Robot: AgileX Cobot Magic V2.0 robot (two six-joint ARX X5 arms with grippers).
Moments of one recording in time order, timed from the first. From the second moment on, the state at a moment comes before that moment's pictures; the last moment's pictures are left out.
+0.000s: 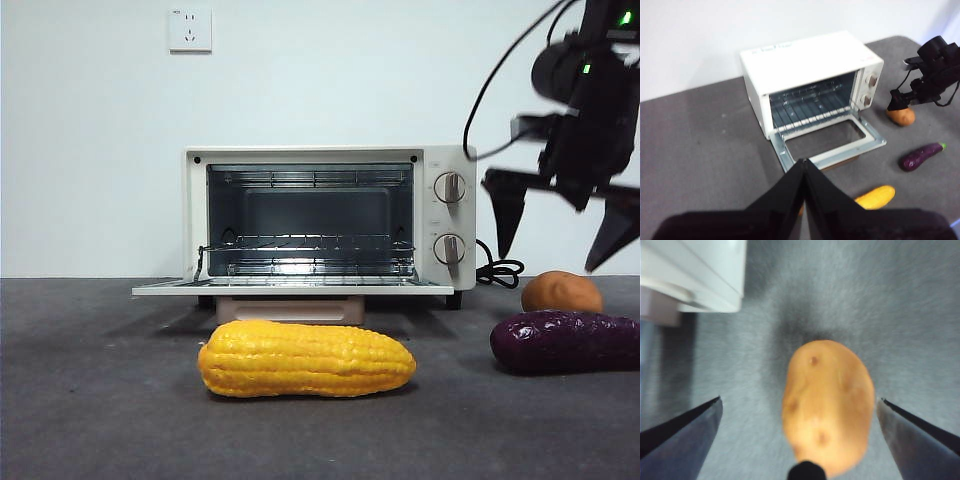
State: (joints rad) left arm -0.57 0.89 1.78 -1.32 -0.18 -0.09; right arm 0.11 1.90 1.45 -0.64 -0.06 0.09
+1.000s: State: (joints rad) left arm -0.57 0.88 1.62 -1.32 -0.23 -0.09; right arm 0.10 1.99 1.45 -0.68 -0.01 0.12
